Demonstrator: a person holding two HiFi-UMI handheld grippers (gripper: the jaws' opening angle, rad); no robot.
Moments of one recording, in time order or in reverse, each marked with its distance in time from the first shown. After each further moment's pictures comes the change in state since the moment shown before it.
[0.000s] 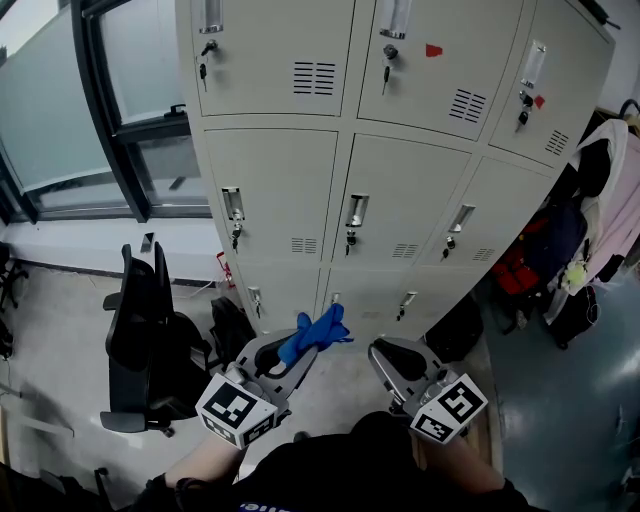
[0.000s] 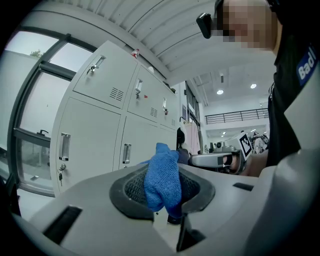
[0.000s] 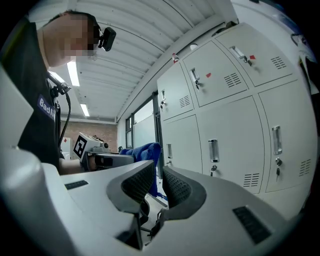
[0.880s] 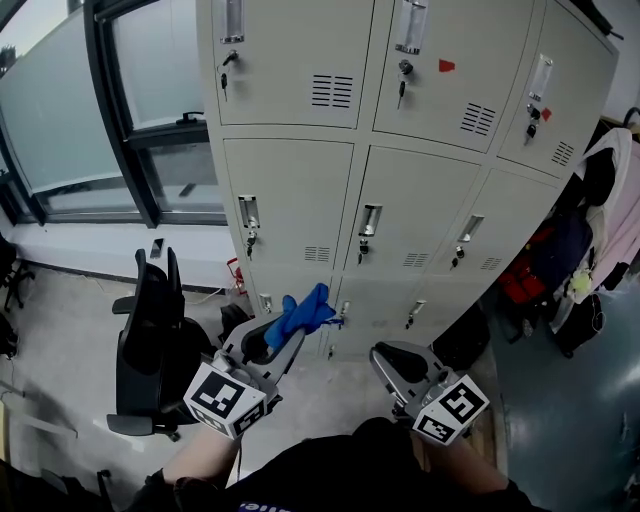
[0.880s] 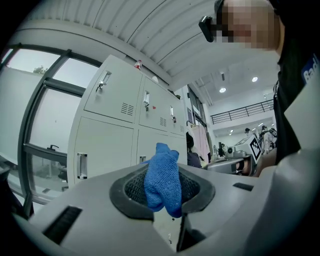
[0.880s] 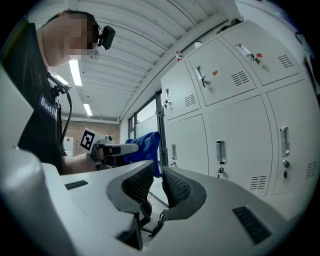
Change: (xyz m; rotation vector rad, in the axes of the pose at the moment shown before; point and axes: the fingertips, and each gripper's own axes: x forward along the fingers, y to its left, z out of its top) left arm -0.025 0.045 0.038 0.073 -0.065 0.095; right arm 0.018 0.014 0.005 -0.013 0.005 0.033
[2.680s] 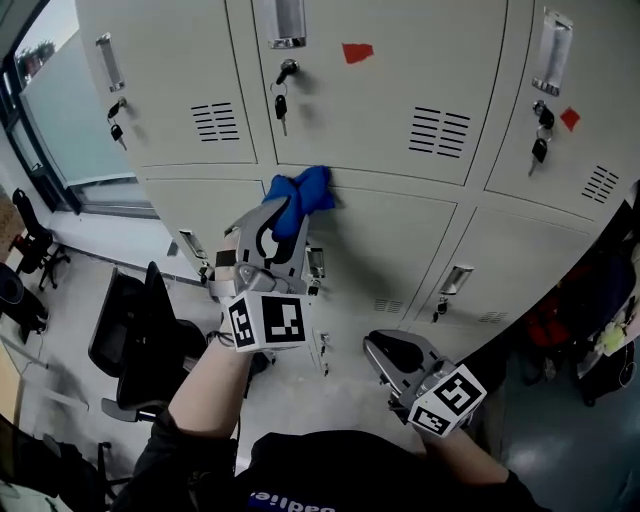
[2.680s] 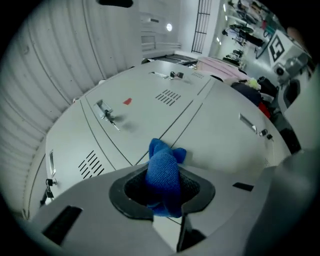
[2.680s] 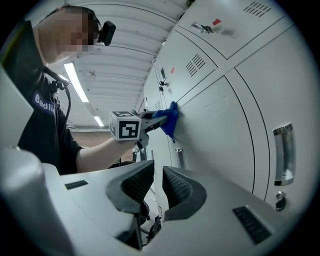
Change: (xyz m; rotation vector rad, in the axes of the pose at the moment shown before) left arm 0.310 0.067 0.112 0.928 0.109 0.581; right arm -0.010 -0.239 0.021 0.065 -0.041 0.192
